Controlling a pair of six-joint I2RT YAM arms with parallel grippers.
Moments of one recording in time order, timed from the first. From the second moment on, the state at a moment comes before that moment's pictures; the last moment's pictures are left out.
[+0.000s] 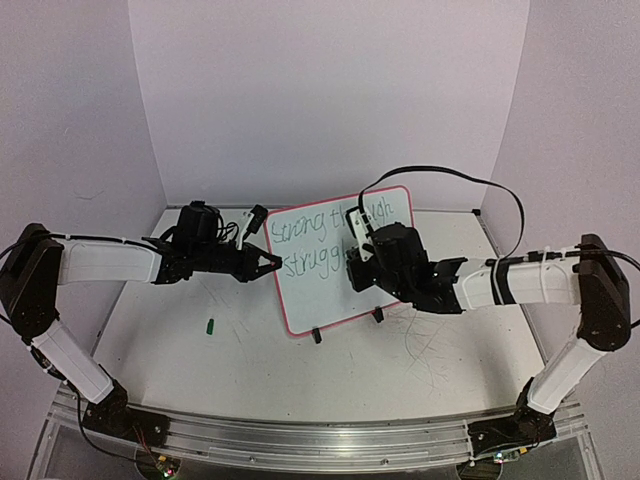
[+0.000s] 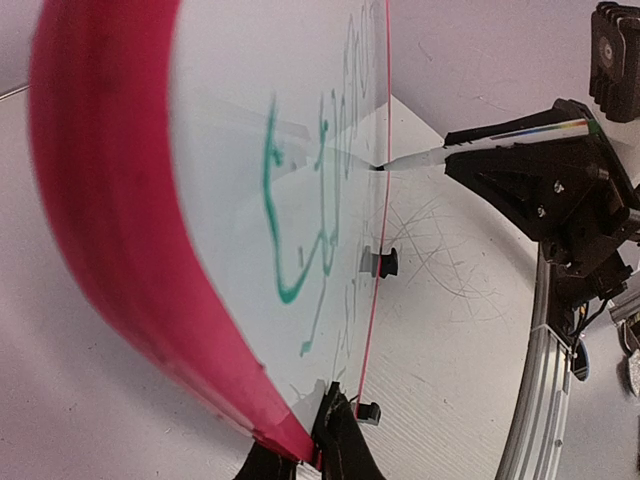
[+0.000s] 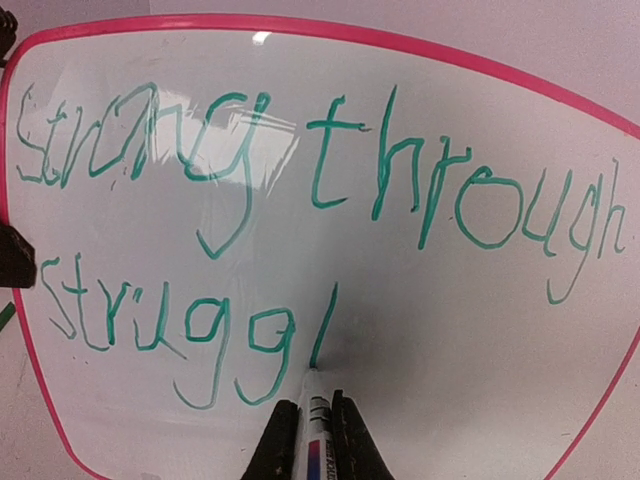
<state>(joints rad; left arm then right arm) -0.58 1.56 0.90 0.16 0.53 -0.18 0.92 1.64 1.01 0.20 0.43 0.08</state>
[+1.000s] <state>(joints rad) -0.58 1.56 0.90 0.16 0.54 -0.17 0.86 1.58 0.99 0.23 0.30 0.02</state>
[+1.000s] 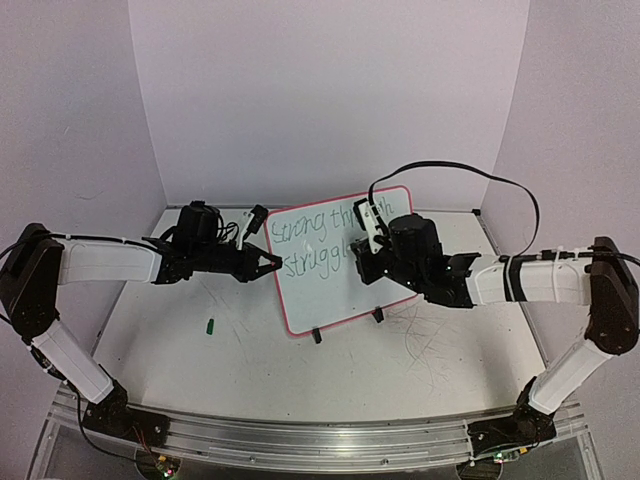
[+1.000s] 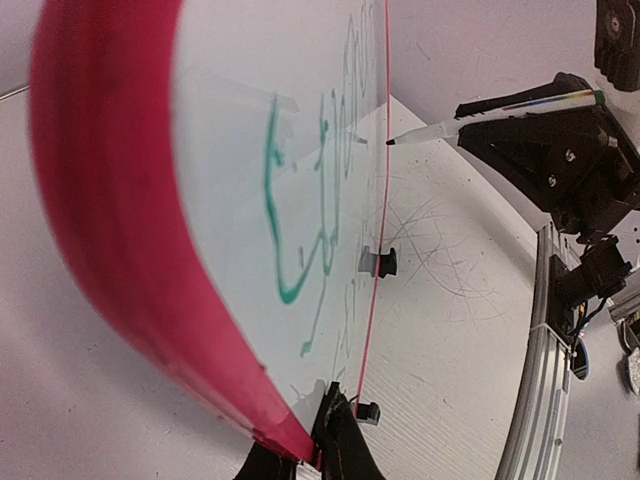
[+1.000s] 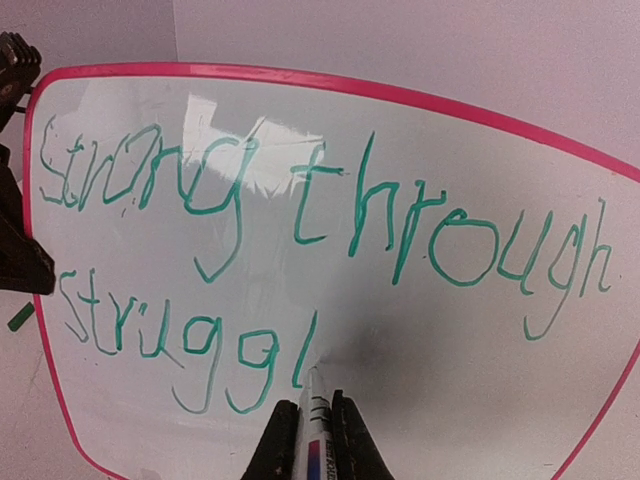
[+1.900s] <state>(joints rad) -0.58 1.56 0.90 0.16 0.54 -0.17 0.86 1.60 1.00 0.21 0.42 0.02</state>
